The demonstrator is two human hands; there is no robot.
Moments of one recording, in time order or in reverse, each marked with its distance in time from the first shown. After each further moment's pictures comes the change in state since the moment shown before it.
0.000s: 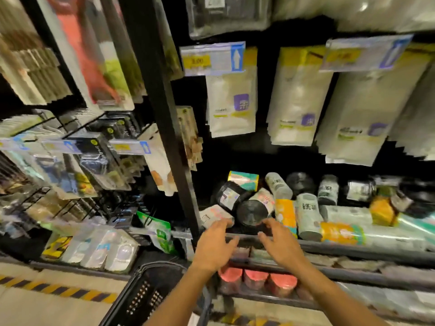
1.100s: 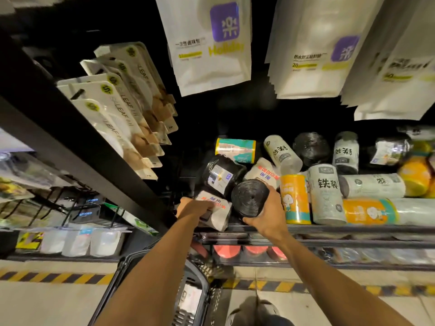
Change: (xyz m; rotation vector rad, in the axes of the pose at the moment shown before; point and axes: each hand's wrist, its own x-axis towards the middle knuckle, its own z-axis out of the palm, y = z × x) left_hand 0.196 -0.117 0.081 -0.561 -0.067 -0.928; right_hand 0.120 0.061 0.090 0.367 0.178 0.205
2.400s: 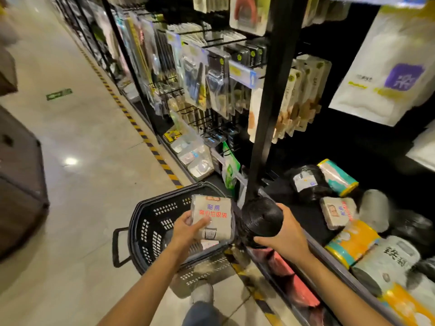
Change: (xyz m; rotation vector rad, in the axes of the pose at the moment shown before) left_hand -0.267 -0.213 -0.038 -1.012 0.425 0.141; right_hand -0.108 -0.060 -0.055 -0.173 -0.805 -0.518
